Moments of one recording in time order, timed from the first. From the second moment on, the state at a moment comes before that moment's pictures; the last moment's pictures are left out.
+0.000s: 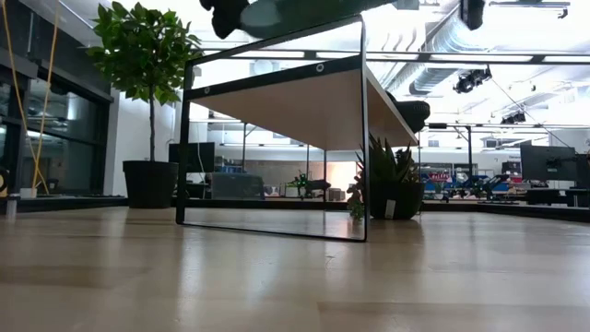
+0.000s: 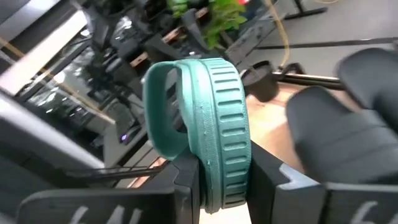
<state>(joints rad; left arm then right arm) 0.59 1.40 1.57 -0.92 0.39 0.24 0.24 0.82 0.82 -0.14 0.55 0.75</state>
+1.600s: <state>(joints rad) 0.59 1.30 1.57 -0.81 0.36 0.26 0.75 1.30 0.82 -0.07 1.51 1.97</state>
